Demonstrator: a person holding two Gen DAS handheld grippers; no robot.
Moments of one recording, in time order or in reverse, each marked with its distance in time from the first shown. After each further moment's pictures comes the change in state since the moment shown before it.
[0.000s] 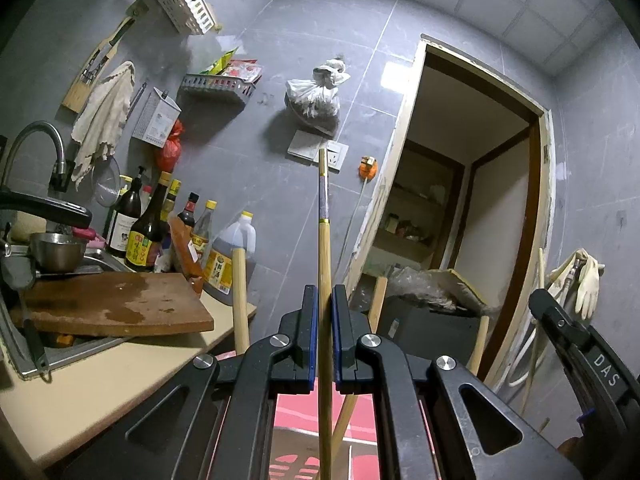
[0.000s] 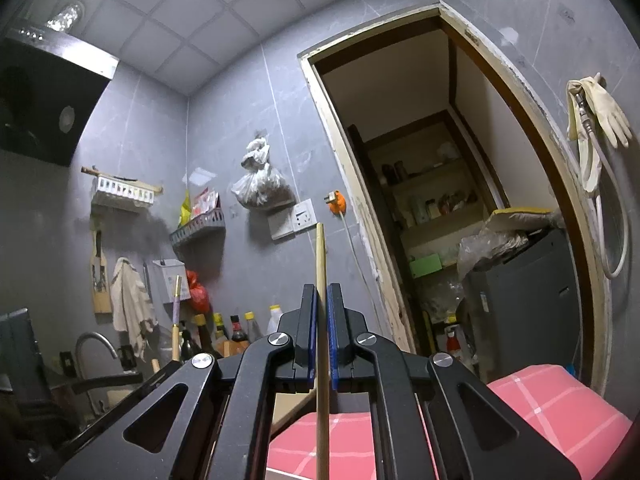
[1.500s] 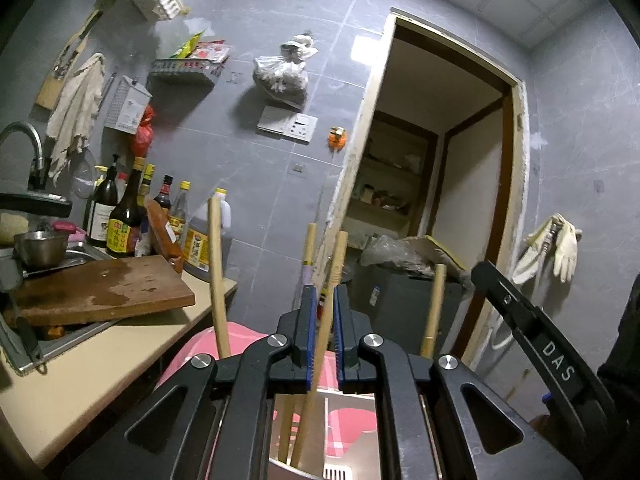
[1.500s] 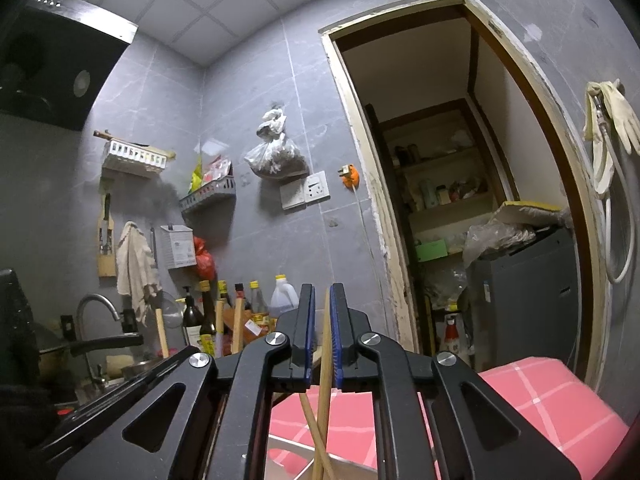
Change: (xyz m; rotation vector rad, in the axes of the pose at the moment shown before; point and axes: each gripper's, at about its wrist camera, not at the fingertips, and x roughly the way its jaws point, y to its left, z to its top) left arm -0.011 -0.012 -0.017 0.065 0.102 -0.085; right arm -0.005 0.013 -0.011 -0.080 0.081 0.030
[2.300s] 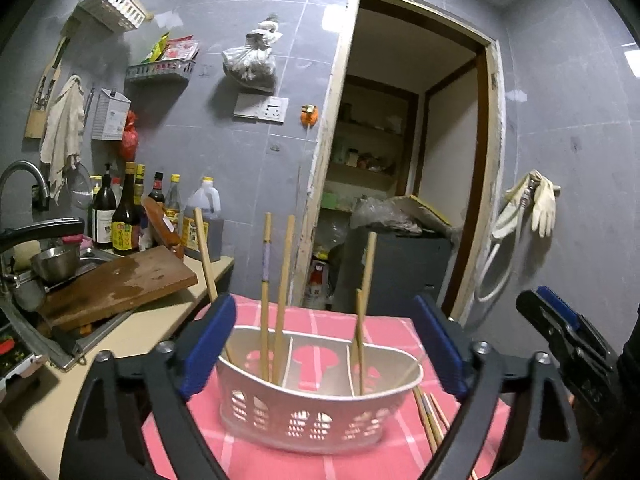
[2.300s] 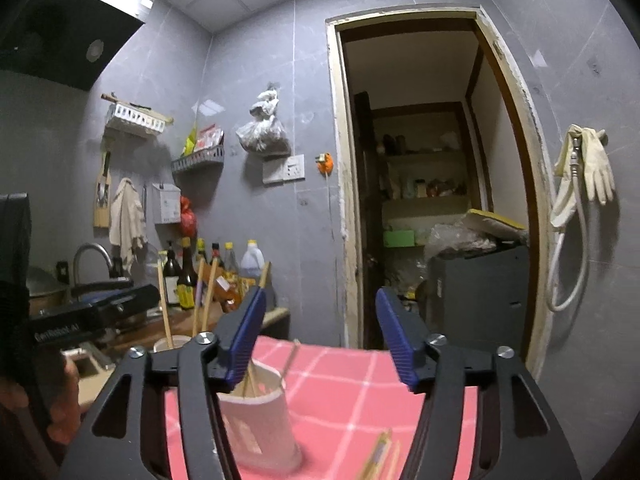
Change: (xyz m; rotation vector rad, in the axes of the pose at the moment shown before) left arm -0.060 -0.050 0.005 0.098 0.139 -0.010; right arm -0.107 -0.040 0.026 -0.144 0.143 -0.086
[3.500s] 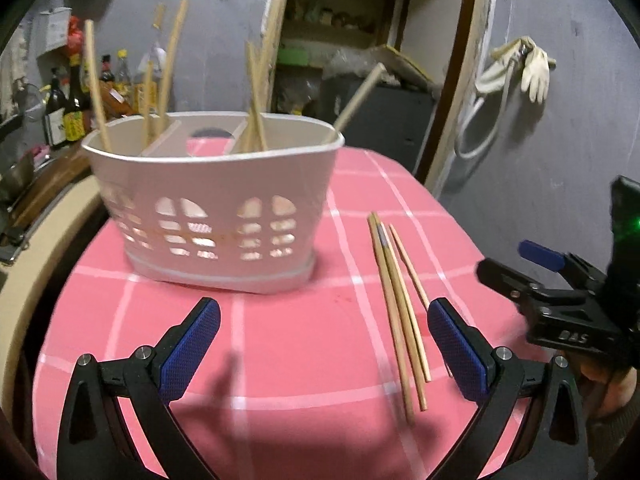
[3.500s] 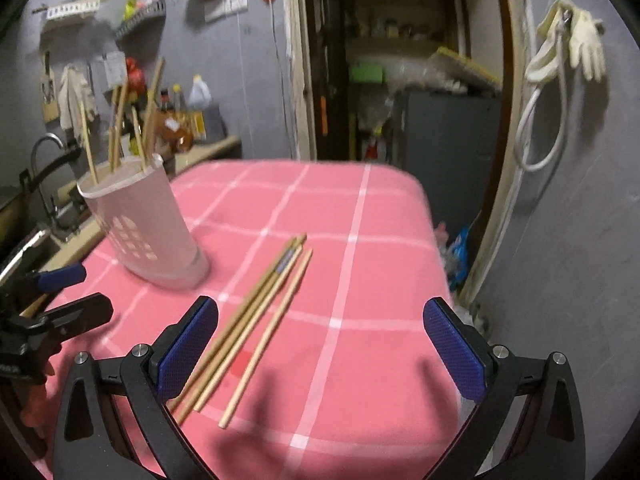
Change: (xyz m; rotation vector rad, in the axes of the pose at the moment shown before) left arm 0.049 -0.076 -0.112 0.060 0.548 -0.071; right arm 0.026 -0.084 -0.084 0.041 0.661 -0.064
